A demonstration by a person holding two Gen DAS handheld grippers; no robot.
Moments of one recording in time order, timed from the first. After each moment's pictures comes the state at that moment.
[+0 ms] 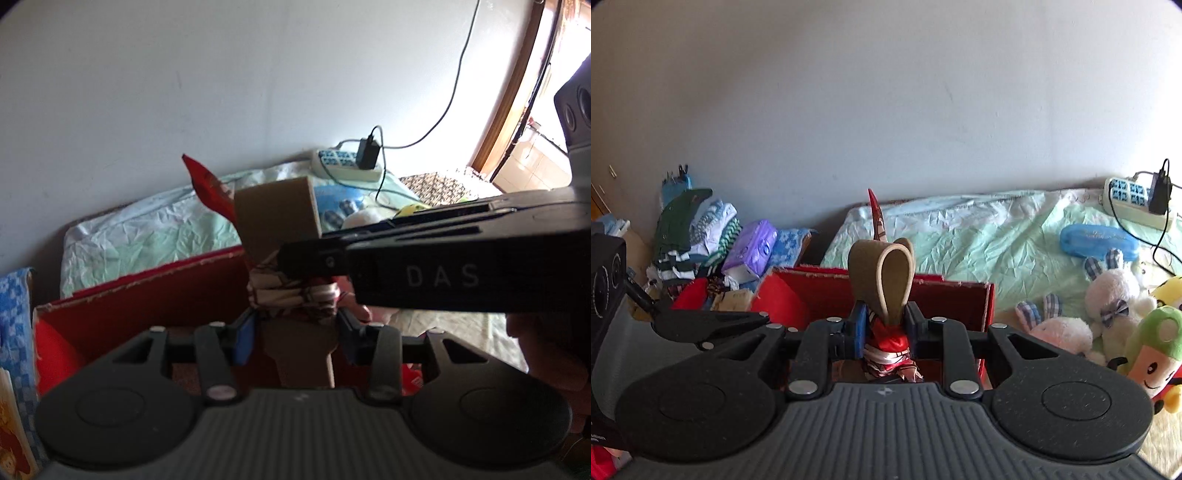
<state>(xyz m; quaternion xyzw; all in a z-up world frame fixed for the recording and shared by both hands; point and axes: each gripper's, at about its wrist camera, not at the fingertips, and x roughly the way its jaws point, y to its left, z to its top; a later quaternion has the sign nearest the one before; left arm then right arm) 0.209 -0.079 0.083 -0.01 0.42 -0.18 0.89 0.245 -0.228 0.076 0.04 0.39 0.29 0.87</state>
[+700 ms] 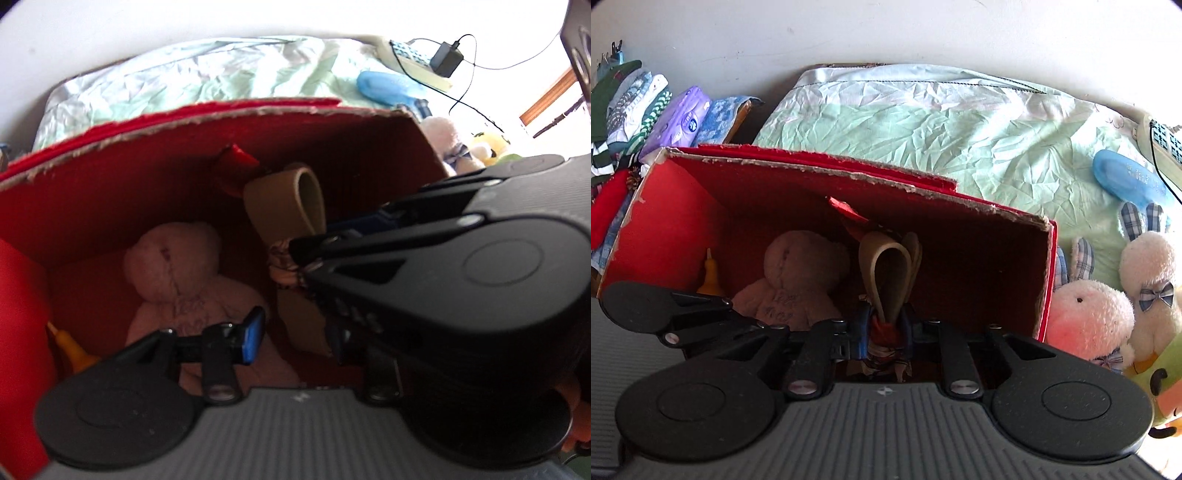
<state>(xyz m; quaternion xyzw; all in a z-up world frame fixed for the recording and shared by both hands) 0.260 -0.049 -0.008 -0.06 0.57 -0.14 0.81 0.308 -0.159 -0.016 -0.09 0.55 0.25 0.79</state>
